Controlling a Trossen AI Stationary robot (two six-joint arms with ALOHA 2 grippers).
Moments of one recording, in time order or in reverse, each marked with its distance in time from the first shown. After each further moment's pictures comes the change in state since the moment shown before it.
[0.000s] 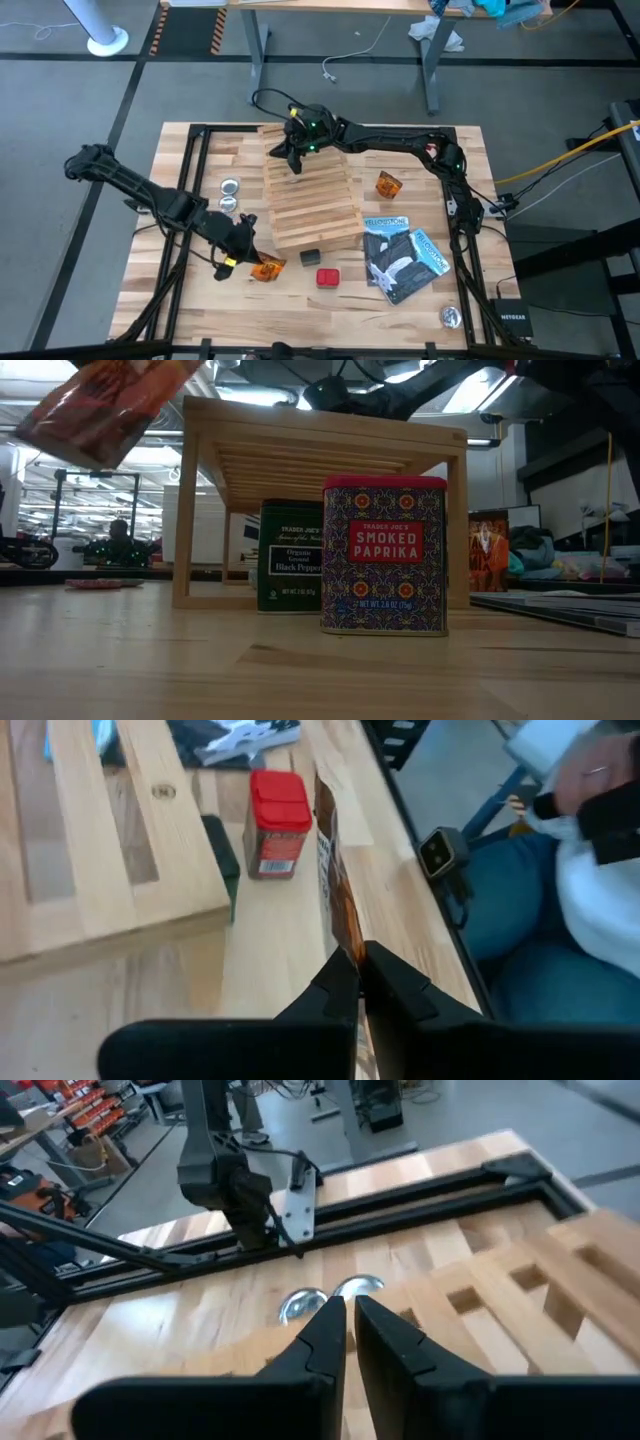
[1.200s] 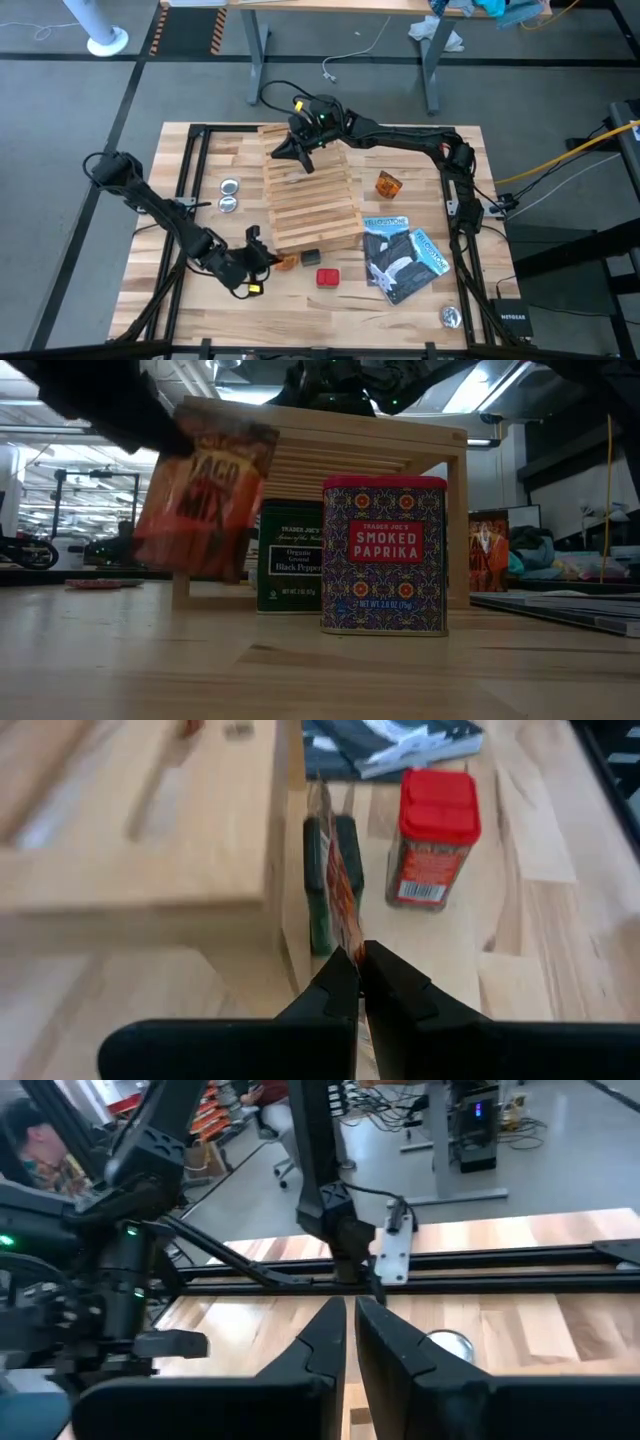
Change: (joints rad) left arm -0.220 0.372 0.000 0.231 -0.683 -0.174; right arm -0.001 -0.097 0.001 -0.001 -0.235 -0.054
